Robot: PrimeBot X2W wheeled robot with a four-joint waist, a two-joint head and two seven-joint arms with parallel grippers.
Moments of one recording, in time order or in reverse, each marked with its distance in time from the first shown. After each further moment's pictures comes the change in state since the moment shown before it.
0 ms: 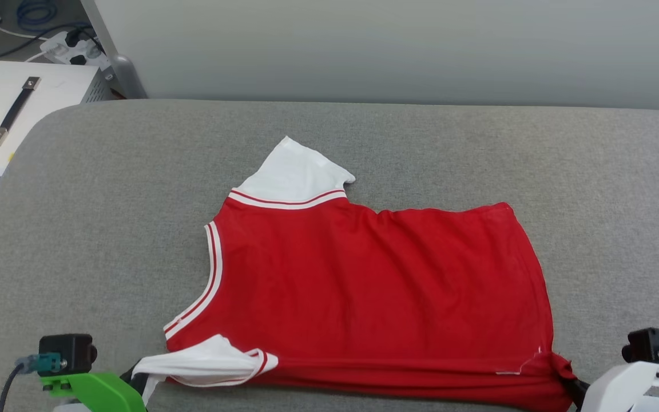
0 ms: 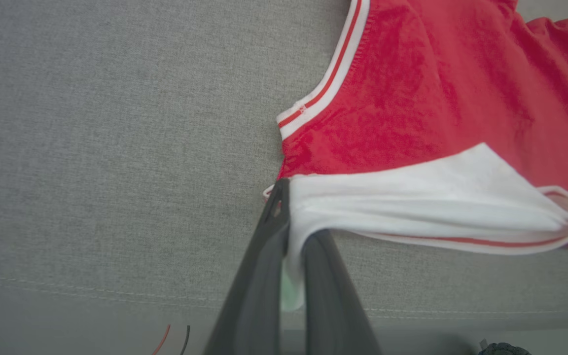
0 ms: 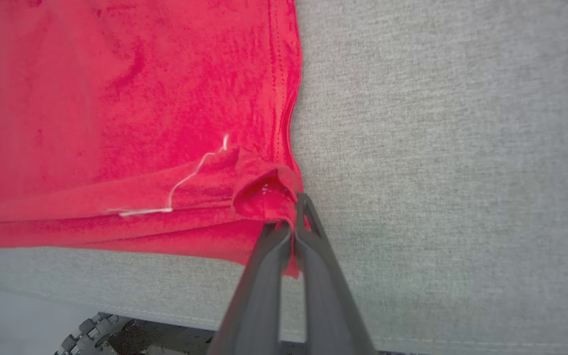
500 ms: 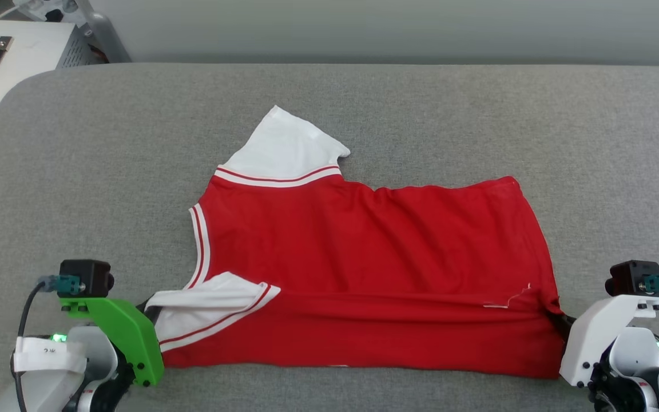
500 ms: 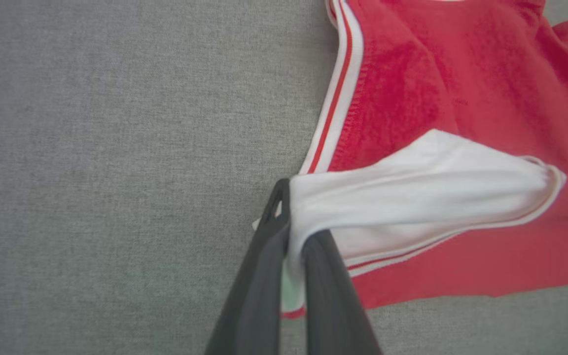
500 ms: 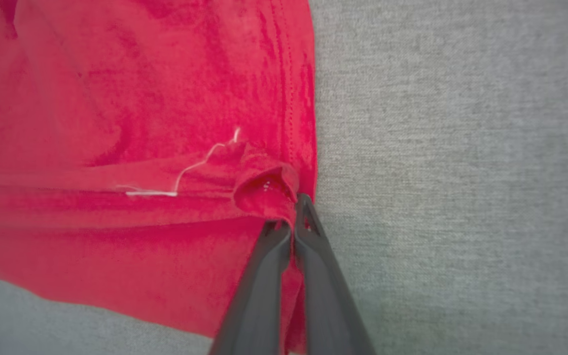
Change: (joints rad) left arm -0.293 -0.083 -0.058 0.234 0.049 -0.157 0.103; right arm -0.243 -0.061 0.076 0.142 -0.015 0.000 -0.015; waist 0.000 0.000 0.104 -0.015
